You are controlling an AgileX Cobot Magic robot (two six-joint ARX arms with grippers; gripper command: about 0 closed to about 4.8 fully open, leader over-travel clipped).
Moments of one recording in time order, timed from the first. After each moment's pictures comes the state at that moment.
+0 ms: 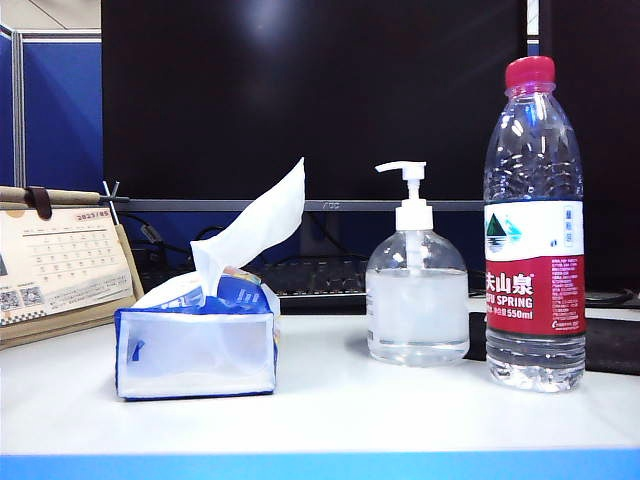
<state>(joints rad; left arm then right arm) -0.04 0.01 0.03 -0.22 0.17 -0.29 0.04 0.00 0.01 -0.04 -0.05 0.18</state>
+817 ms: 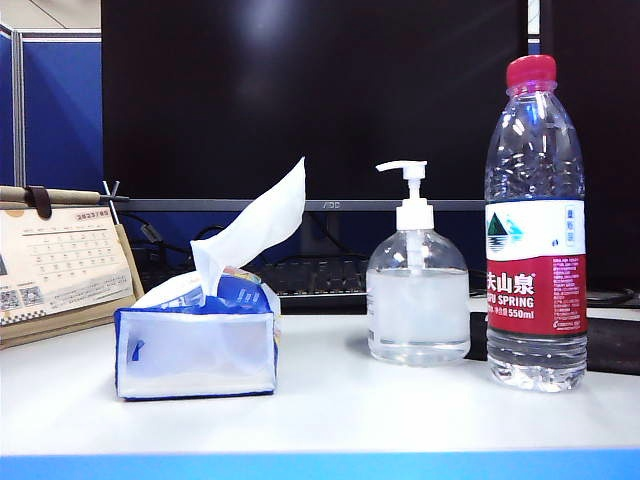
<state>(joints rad) -0.04 0.04 0.24 0.00 0.50 -0.42 0.04 0.13 0.43 0.10 -0.30 0.20</state>
